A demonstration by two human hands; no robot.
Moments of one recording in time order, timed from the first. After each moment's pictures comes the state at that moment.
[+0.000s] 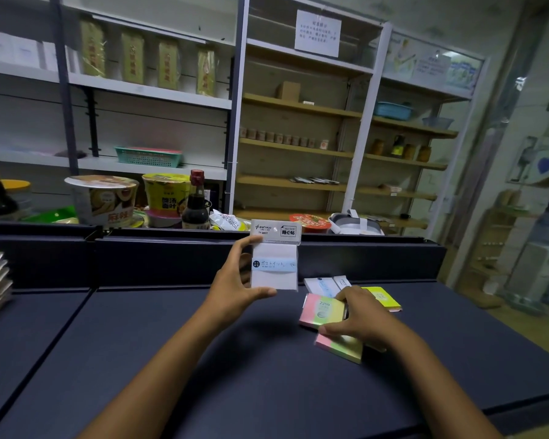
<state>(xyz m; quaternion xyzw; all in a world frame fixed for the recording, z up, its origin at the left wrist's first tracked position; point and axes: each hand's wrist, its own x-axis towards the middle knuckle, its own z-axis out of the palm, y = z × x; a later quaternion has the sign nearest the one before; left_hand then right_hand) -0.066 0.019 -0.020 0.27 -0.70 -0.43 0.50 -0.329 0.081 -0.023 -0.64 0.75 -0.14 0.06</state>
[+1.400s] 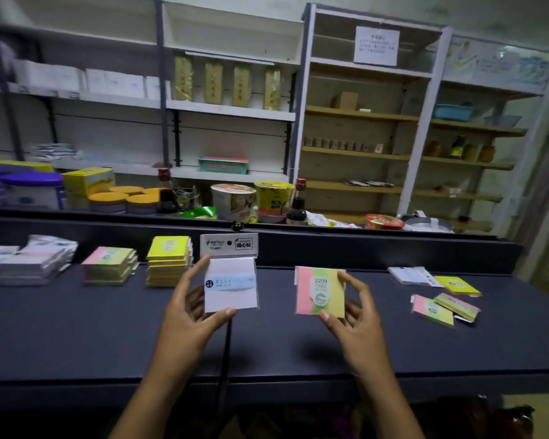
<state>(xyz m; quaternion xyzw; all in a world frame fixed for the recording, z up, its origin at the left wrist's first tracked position) 0.230 0.186 -0.032 0.36 -0.60 -0.35 0.62 -0.027 0.210 -0.035 -0.55 0.47 -0.63 0.27</state>
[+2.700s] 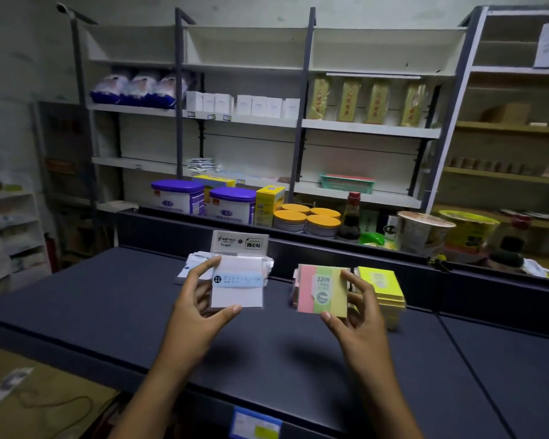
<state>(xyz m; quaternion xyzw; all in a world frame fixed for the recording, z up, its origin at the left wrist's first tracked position) 0.605 0.156 -0.028 0.47 -0.54 -0.24 0.66 0.359 0.106 -0.033 -0.64 0.36 -0.60 0.33</state>
